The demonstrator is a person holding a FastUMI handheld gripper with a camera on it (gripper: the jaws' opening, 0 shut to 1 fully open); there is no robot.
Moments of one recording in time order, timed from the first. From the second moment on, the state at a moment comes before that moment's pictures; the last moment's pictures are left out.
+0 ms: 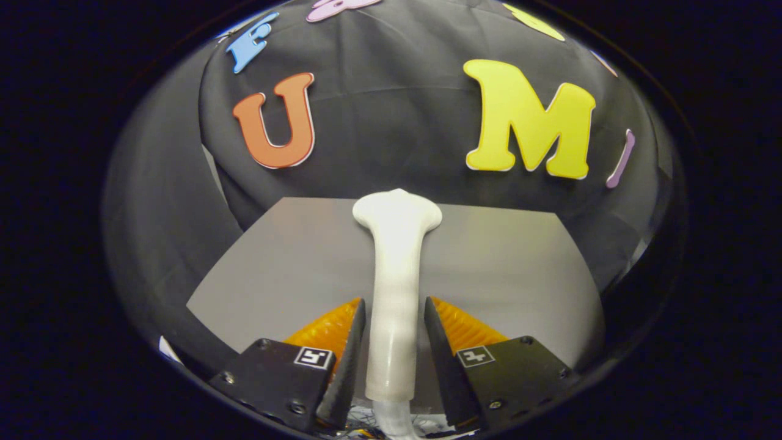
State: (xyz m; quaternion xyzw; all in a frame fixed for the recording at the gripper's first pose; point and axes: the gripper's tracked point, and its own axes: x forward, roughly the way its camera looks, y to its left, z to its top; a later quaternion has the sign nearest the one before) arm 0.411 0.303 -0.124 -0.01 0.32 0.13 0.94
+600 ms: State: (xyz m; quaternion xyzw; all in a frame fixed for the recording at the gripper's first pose) arm 0.418 0.296 -0.125 0.01 0.33 0.12 0.94
